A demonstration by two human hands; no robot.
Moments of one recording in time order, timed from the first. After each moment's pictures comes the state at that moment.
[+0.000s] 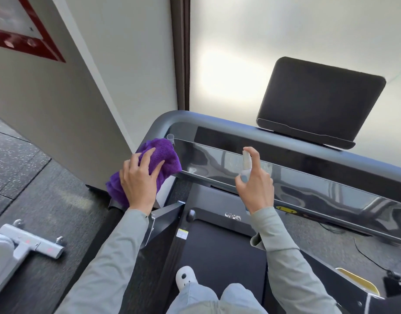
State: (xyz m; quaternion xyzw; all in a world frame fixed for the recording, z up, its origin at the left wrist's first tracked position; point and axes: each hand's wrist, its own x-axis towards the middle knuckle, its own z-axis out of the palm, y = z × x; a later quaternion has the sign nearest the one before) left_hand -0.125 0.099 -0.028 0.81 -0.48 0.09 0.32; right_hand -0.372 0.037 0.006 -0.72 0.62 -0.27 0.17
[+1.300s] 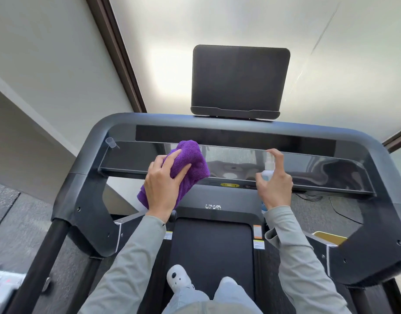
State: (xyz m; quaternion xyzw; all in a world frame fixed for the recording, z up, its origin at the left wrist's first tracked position) left_hand -0.317 0.089 0.010 0.72 -0.58 -0.08 0.38; right_hand -0.559 0.062 0.001 -0.58 0.72 -0.36 0.16
